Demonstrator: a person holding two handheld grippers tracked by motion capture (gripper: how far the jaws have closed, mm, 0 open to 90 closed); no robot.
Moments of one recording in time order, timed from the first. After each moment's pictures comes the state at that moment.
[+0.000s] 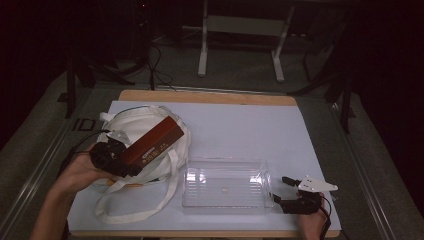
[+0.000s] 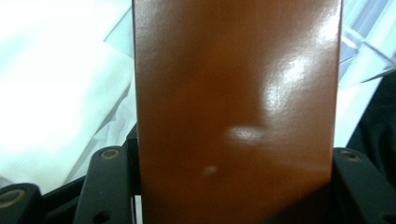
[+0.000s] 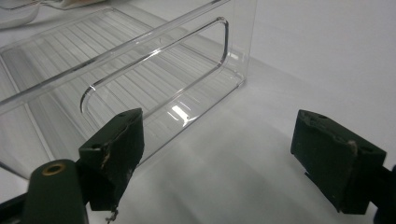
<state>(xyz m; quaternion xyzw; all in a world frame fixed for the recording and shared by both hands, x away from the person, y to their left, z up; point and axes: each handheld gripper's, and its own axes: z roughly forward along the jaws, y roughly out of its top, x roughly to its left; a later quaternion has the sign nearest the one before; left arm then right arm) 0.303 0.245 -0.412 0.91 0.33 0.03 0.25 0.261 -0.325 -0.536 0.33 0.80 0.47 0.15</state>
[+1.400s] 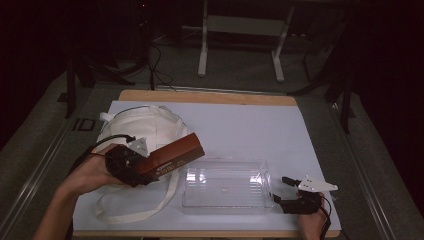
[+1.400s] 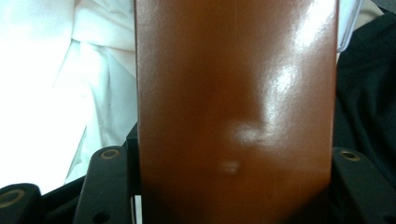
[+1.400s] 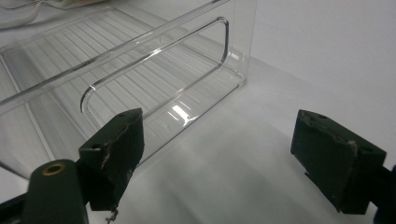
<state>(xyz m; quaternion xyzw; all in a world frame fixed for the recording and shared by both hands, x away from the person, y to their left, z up) 0.288 0.200 -0.399 0.95 0.21 0.03 0.22 0.261 -0.325 -0.536 0.33 0.80 0.47 0.15</state>
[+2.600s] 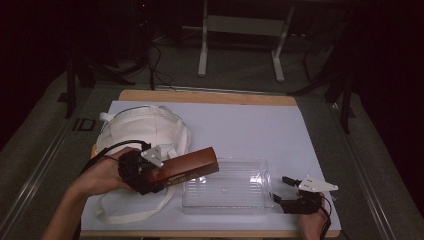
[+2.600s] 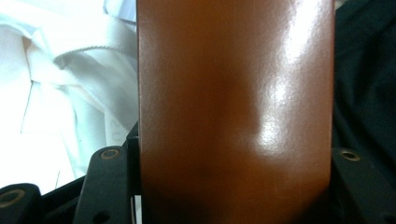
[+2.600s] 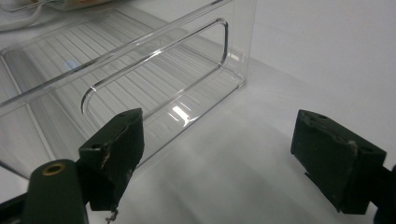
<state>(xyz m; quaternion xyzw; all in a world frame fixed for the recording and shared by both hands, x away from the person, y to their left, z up) 0.277 0.166 -0.394 0.97 0.13 0.02 0.21 0.261 -0.325 -0.536 0.33 0.80 0.48 0.15</state>
